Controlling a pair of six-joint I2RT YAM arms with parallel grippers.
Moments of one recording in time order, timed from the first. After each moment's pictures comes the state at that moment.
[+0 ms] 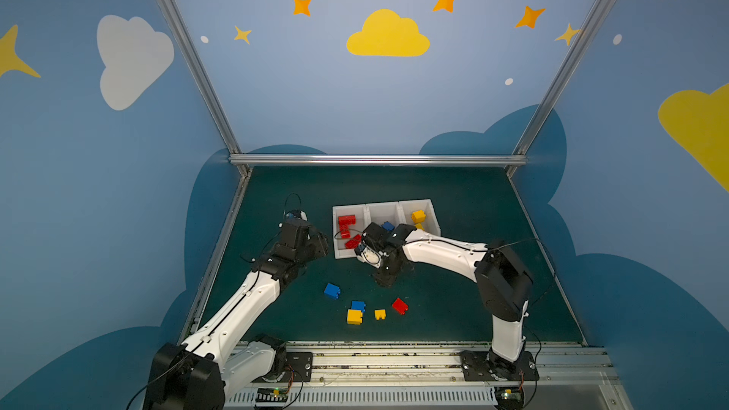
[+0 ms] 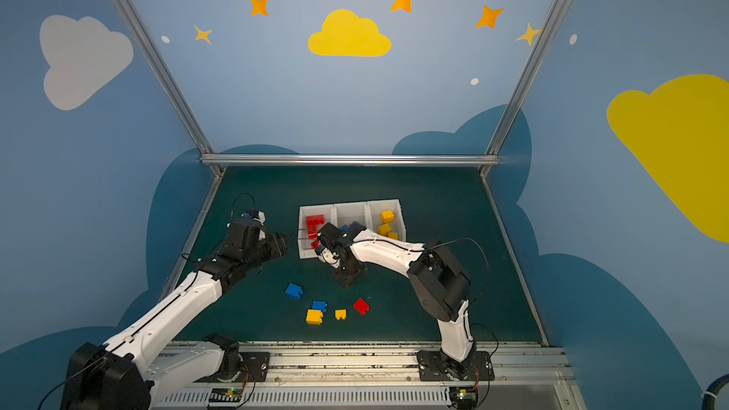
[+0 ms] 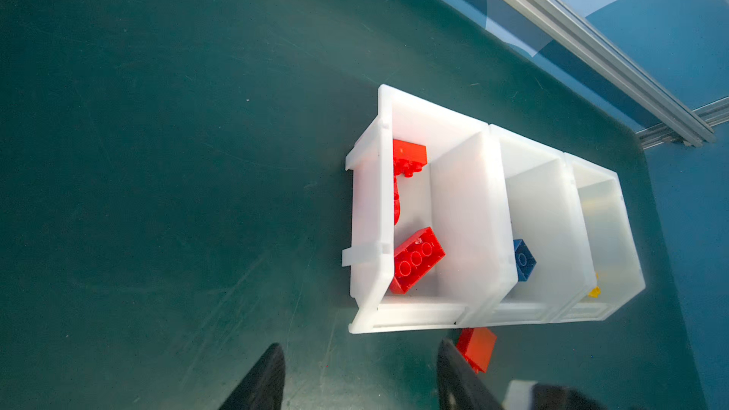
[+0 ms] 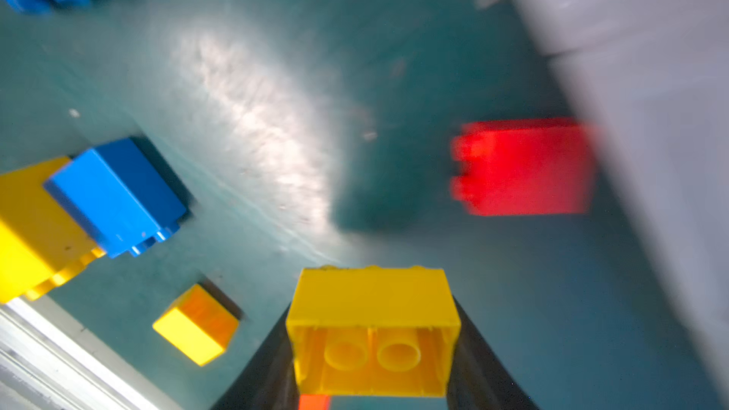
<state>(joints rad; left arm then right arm) -0.31 1.08 0.69 -0.34 -0.01 -0.61 0.92 1.90 1.45 -0.94 -0.03 -0.12</state>
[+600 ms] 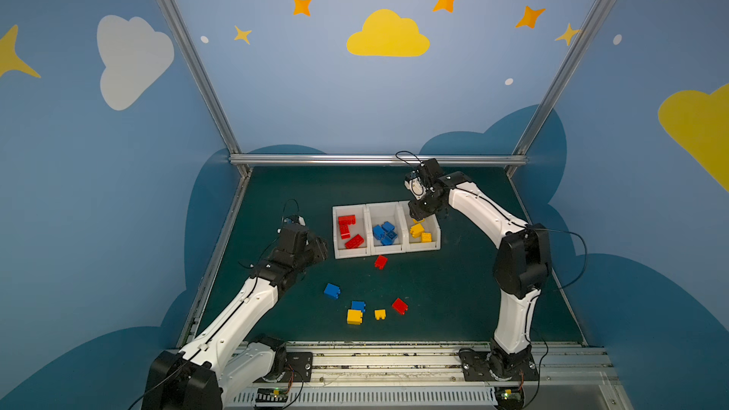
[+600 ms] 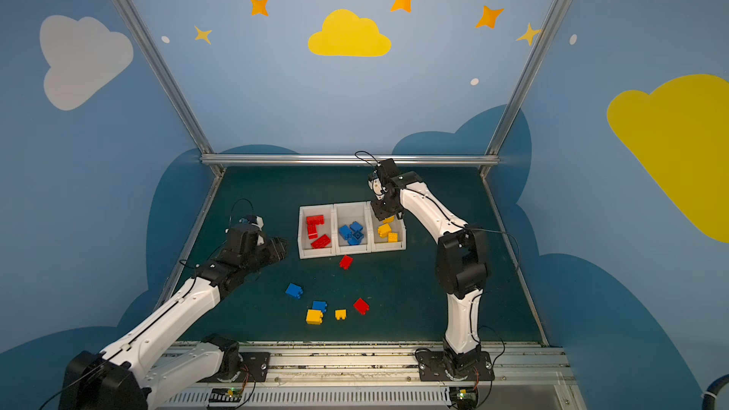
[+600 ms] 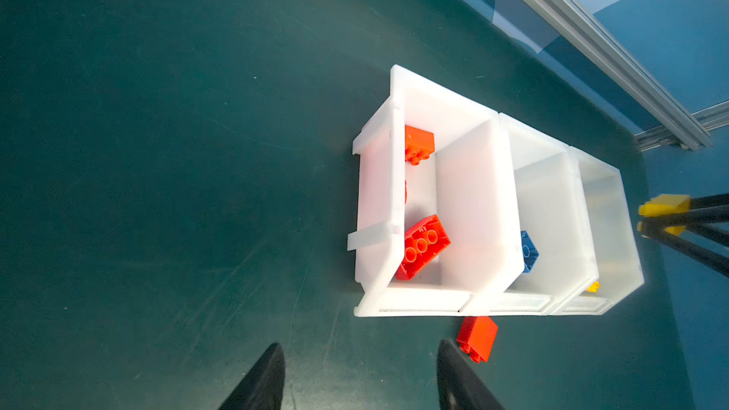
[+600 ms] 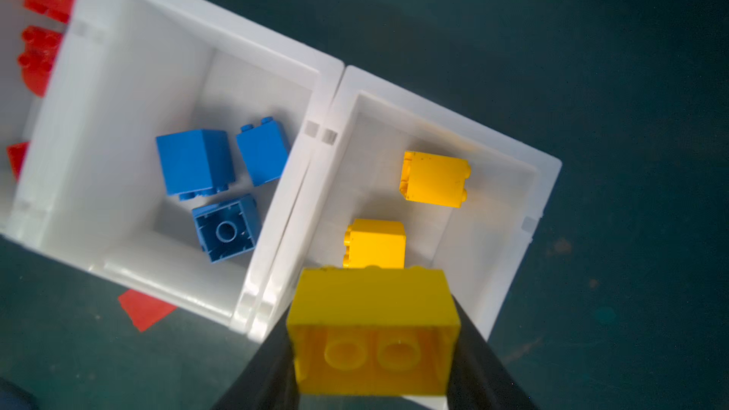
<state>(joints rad) -0.31 1.03 0.64 -0.35 0.00 -0.64 0.47 2.00 1.75 -0.93 -0.03 -0.07</state>
